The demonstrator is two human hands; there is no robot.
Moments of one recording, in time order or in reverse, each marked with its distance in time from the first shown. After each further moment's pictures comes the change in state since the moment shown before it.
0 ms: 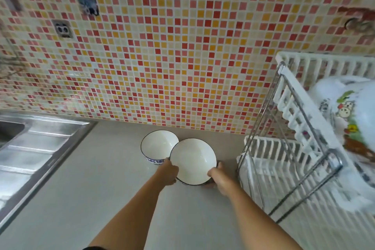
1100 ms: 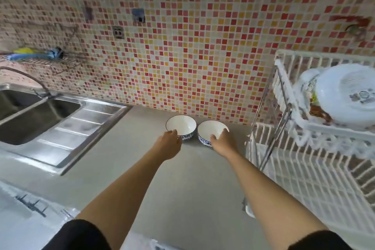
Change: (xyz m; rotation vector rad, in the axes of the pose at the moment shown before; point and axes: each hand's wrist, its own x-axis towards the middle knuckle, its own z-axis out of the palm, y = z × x) left_hand -0.142 -0.013 -0.046 0.727 0.316 0.396; right_hand -0.094 -0.025 0.005 -0.691 0.175 -0.435
